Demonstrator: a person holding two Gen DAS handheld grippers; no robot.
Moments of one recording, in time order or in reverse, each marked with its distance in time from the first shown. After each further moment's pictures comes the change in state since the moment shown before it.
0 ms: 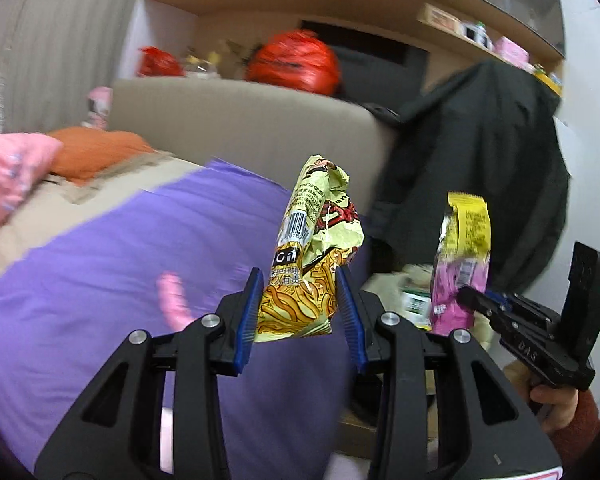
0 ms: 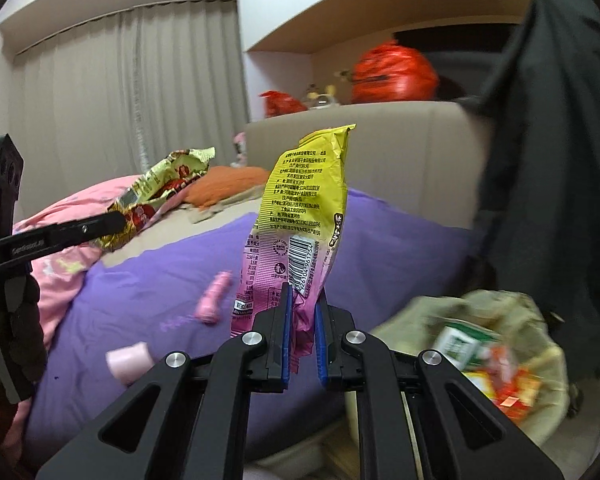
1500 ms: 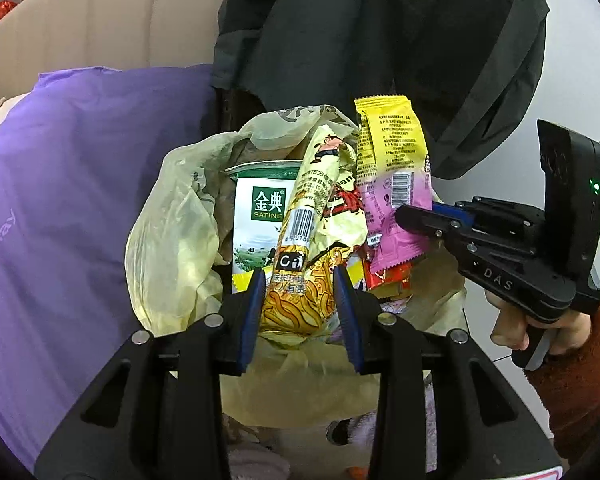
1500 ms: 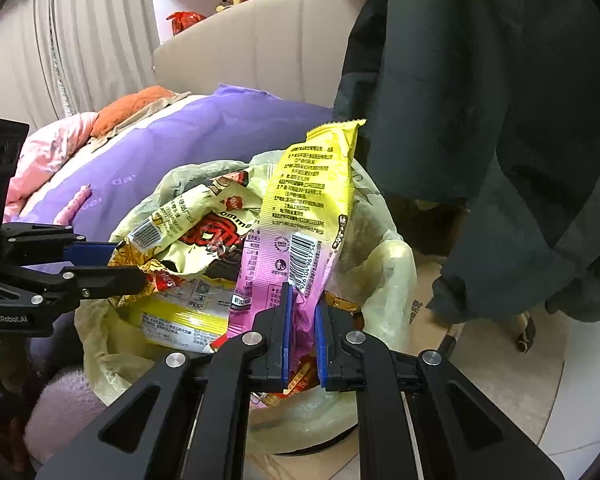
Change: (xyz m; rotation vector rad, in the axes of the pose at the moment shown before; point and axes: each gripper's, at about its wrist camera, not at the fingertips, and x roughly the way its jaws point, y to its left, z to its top) left arm 0.223 -0.184 -0.069 0.216 0.484 -0.270; right arm 0.047 -0.209 -0.063 0.073 0.349 -0.147
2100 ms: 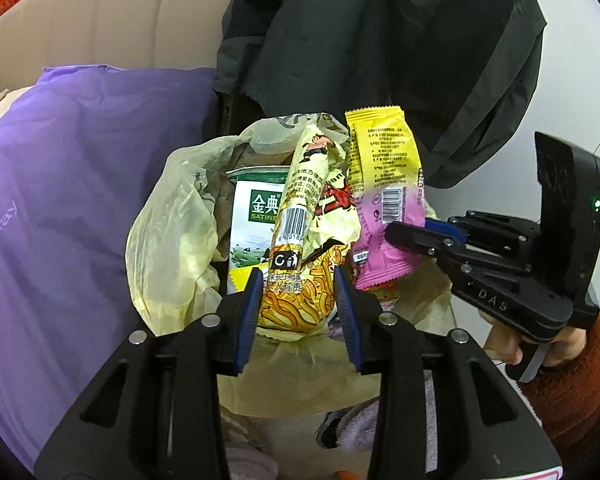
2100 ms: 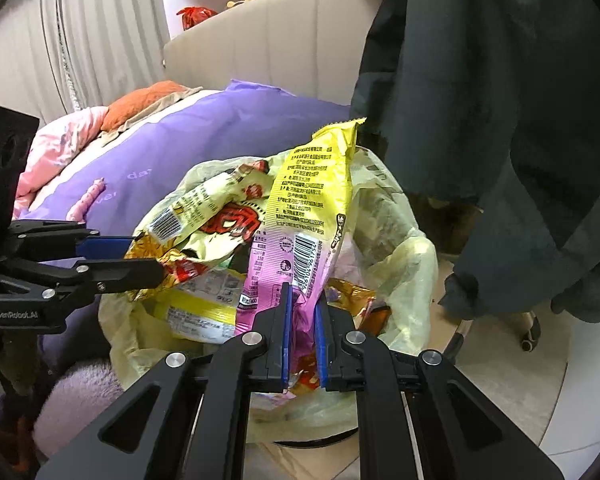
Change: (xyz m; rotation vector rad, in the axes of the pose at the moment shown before) left arm -0.013 -0.001 -0.003 -0.033 -0.029 -0.029; right arm -0.008 0.013 -0.002 -0.011 0.007 0.025
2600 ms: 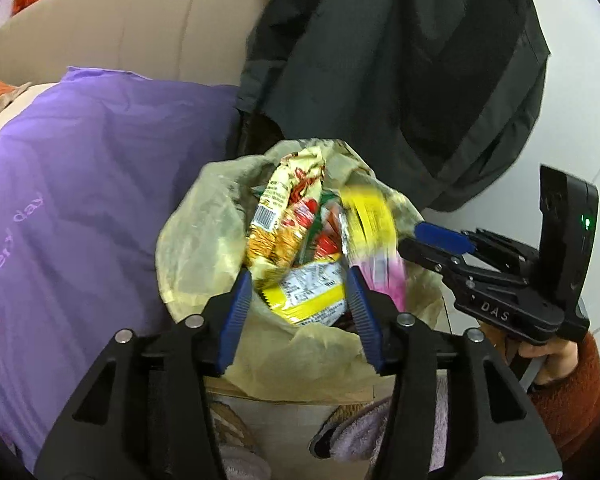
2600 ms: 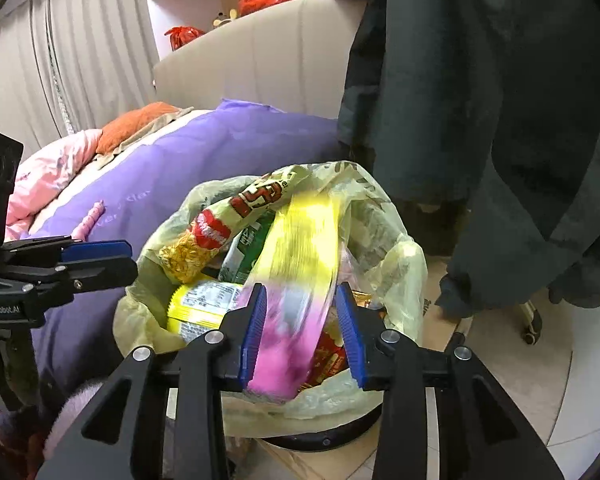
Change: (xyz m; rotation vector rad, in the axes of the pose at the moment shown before) left arm -0.036 0.008 -0.004 -0.067 -0.082 0.045; right arm -0.017 0.002 0.002 0.051 -0.054 -0.030
